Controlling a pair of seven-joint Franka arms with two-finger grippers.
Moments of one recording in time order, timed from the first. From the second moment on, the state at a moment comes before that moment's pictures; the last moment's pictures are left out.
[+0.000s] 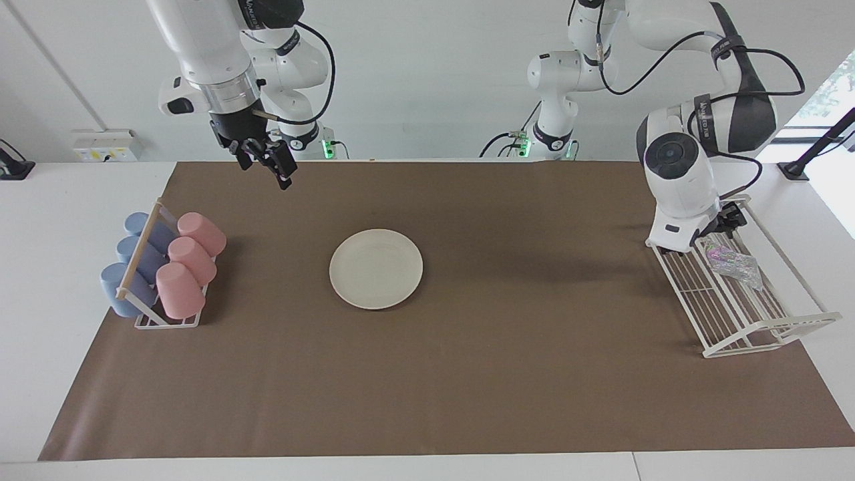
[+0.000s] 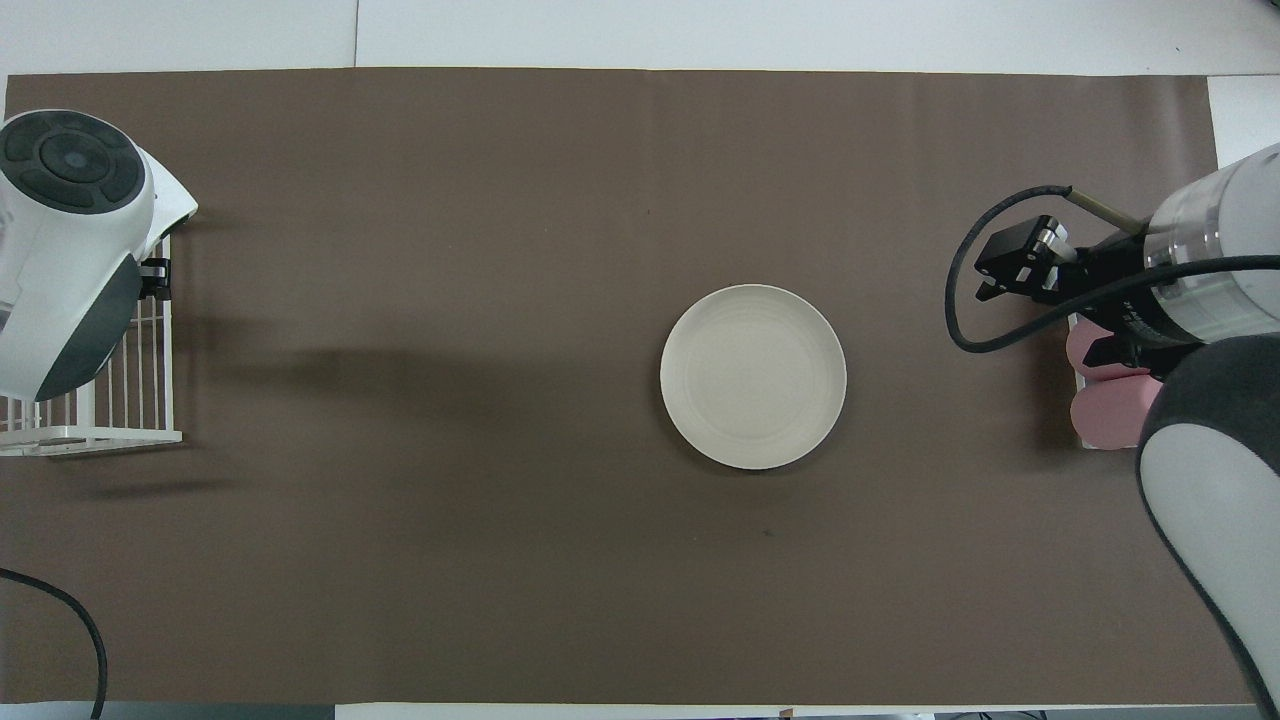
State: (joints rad) left arm -0.05 0.19 -0.07 -1.80 0.76 1.82 -0.34; right arm 0.12 -0.04 0.07 -1.60 0.01 1.57 0.82
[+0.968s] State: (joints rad) left arm -0.04 0.24 -0.06 -1.83 0.91 1.88 -0.42; right arm 0.45 0.33 0.11 -1.18 0.01 1.56 1.64
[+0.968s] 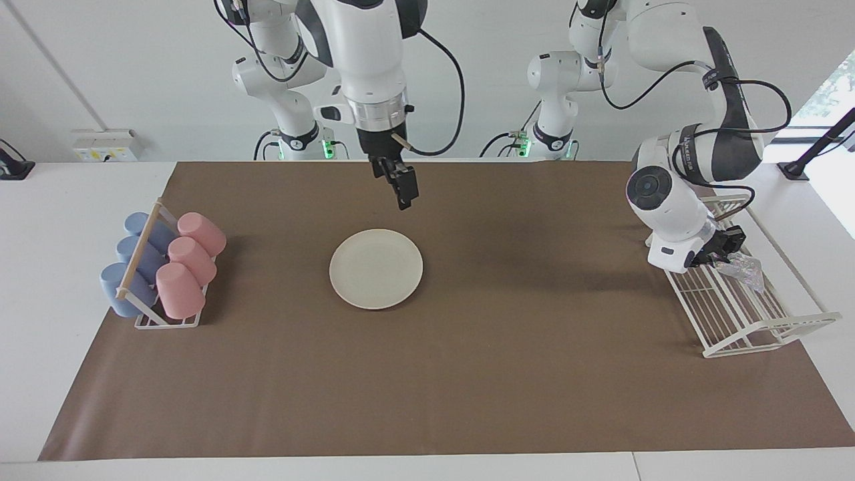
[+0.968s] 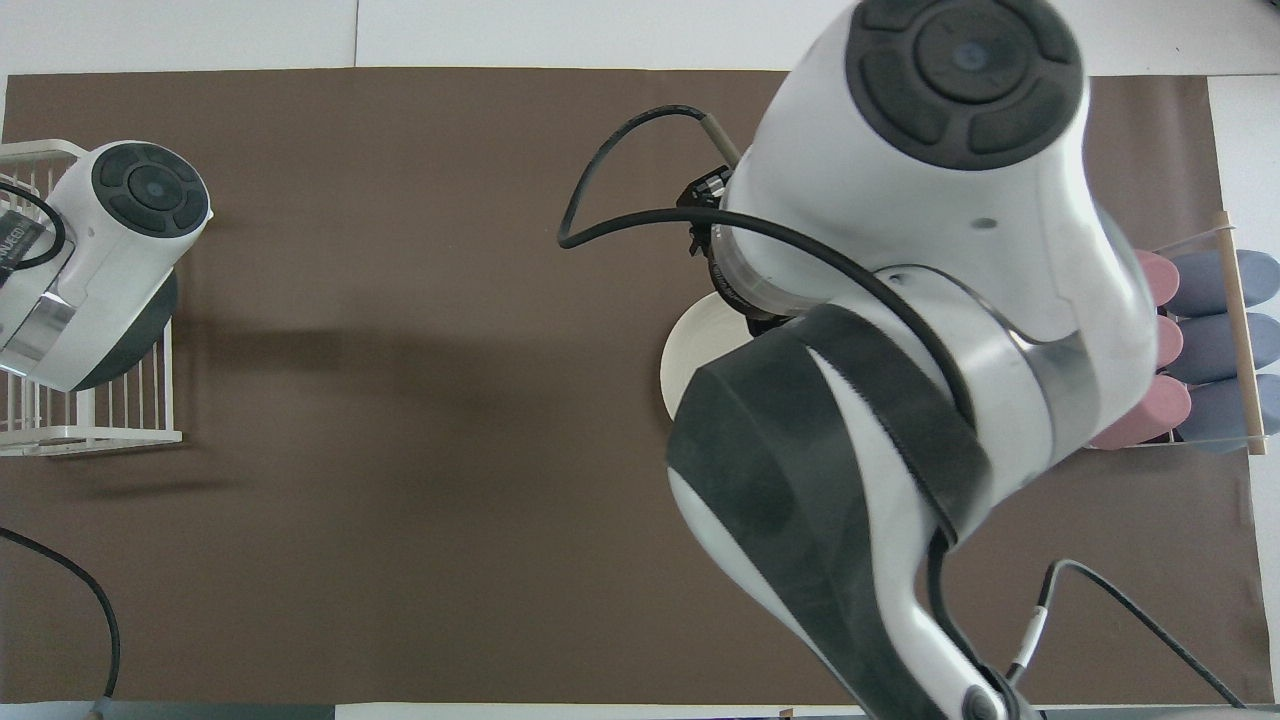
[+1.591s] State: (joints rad) left arm -0.04 0.23 -0.07 -1.67 0.73 1.79 -0.38; right arm 0.58 0.37 0.11 -1.15 -0.04 1.62 1.77
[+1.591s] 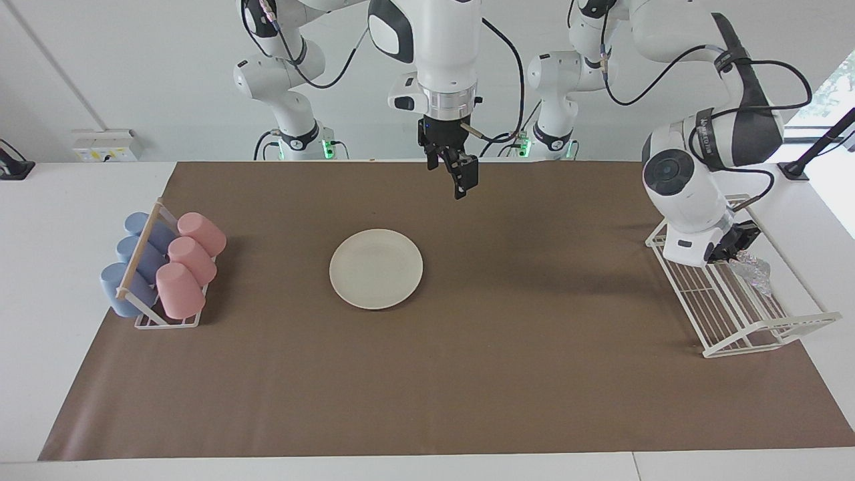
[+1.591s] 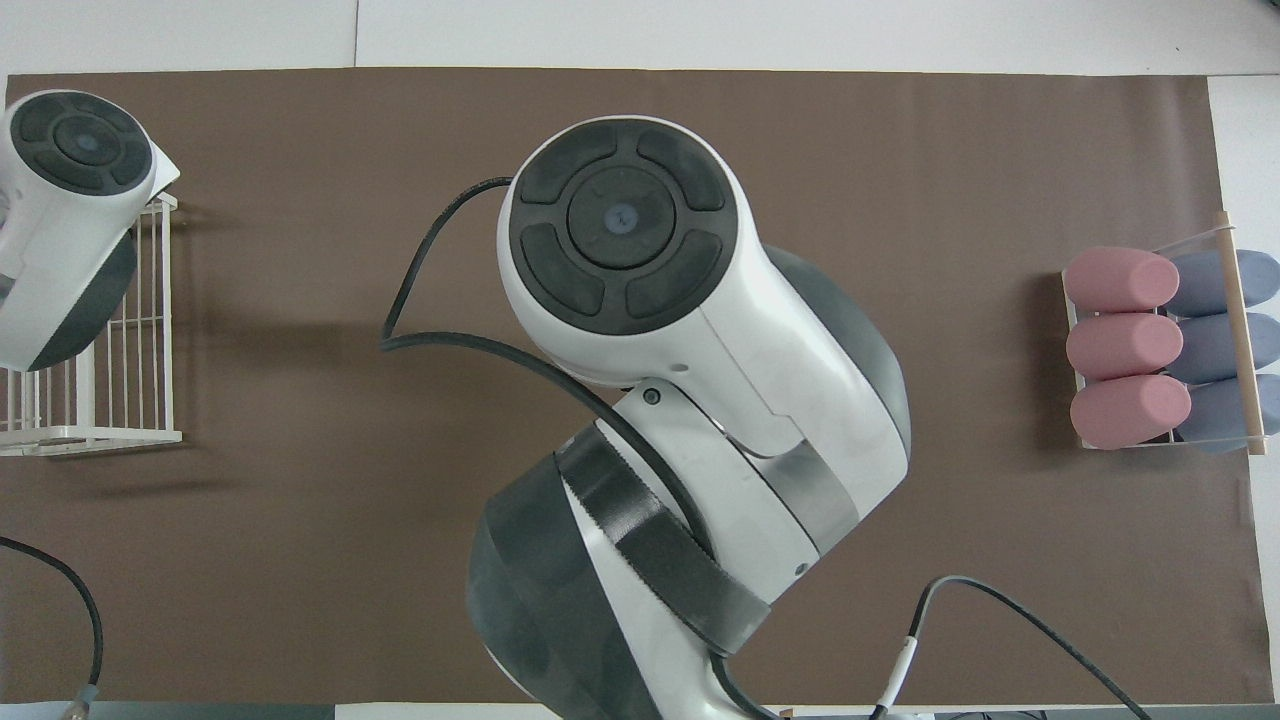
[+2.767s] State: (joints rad) left arm 0.10 0.11 -0.06 -1.59 -0.66 1.50 -0.32; right arm 0.65 0.41 0.11 -1.15 0.04 1.62 2.16
